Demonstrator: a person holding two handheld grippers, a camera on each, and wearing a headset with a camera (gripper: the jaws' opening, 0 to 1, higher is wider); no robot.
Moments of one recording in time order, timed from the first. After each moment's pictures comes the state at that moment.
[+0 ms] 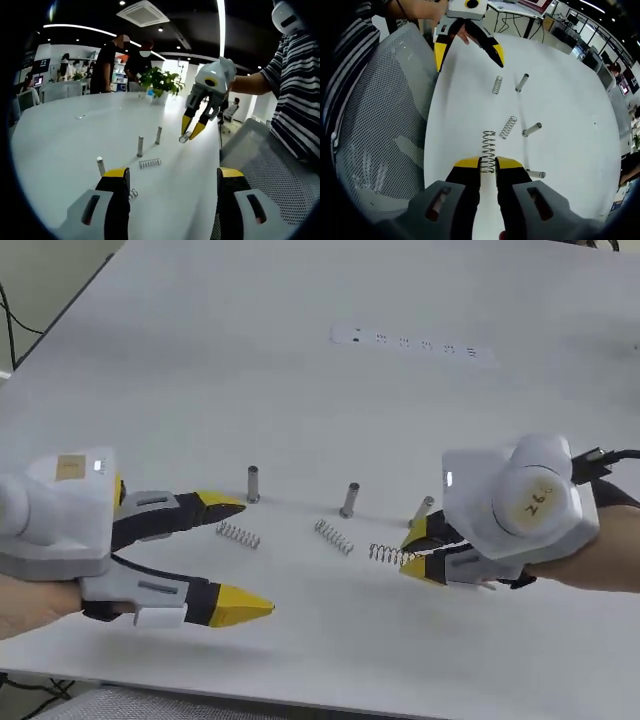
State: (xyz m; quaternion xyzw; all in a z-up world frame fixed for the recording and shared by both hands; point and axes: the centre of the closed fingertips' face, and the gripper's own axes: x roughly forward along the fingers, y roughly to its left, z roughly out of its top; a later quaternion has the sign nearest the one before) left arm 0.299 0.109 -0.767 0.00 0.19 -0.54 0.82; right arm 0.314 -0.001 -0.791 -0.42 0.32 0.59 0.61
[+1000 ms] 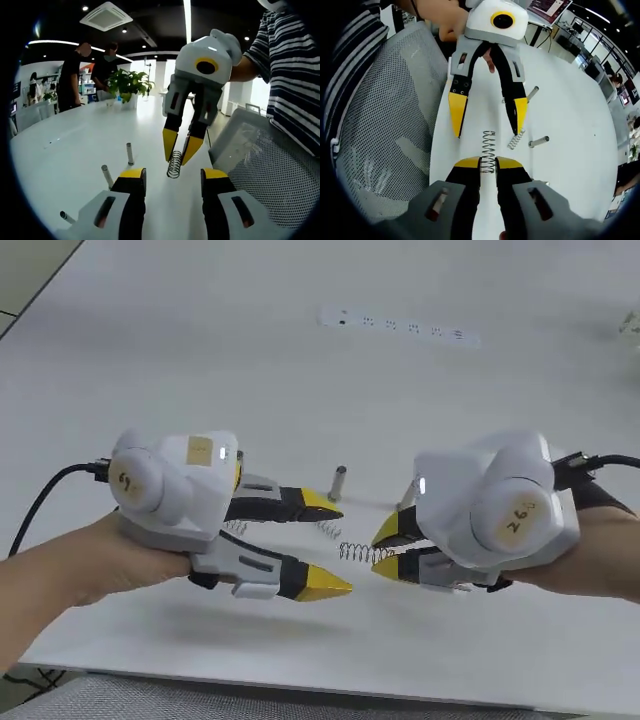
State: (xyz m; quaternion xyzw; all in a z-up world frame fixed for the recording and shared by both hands) left arm 0.298 0.025 -0.767 0.05 0.15 -0.63 0.76; right arm 0.295 0.015 -0.786 -0.43 0.29 0.60 0.61
